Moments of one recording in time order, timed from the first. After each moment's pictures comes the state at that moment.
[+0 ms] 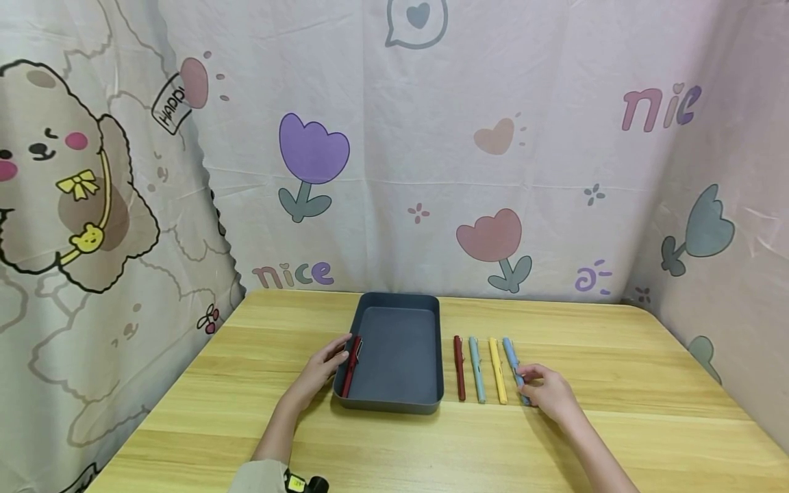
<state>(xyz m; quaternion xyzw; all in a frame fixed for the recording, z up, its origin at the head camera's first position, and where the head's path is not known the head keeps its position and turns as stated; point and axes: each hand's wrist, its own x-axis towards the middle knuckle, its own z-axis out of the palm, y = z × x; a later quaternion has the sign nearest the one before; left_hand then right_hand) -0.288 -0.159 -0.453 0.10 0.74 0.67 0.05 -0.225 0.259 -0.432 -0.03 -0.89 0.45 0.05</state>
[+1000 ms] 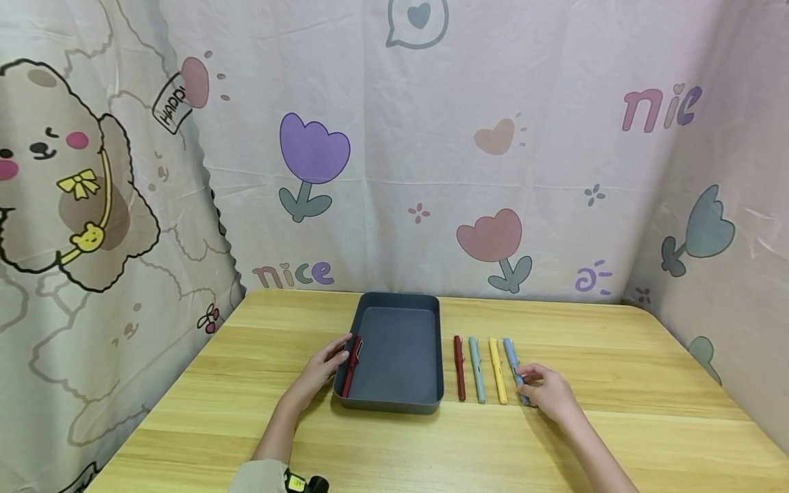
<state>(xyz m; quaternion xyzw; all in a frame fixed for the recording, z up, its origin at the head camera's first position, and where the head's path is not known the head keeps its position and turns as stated) -0.289 -0.159 -0.455 0.10 0.74 0.66 0.05 -0.225 0.259 -0.431 -0.03 -0.89 0.45 0.05</state>
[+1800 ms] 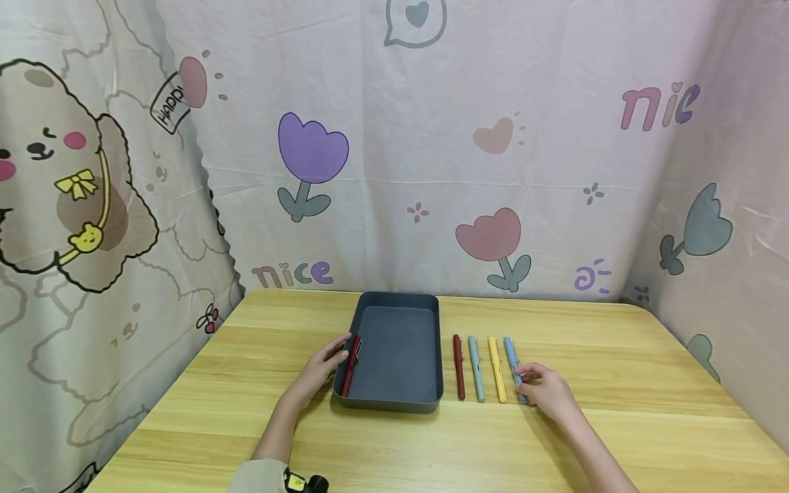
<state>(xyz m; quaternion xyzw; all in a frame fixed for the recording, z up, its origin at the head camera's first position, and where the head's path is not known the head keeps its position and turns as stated) -0.290 -0.160 -0.455 0.11 0.74 0.66 0.06 -0.226 0.259 -0.434 -0.03 -0.89 0.45 0.05</state>
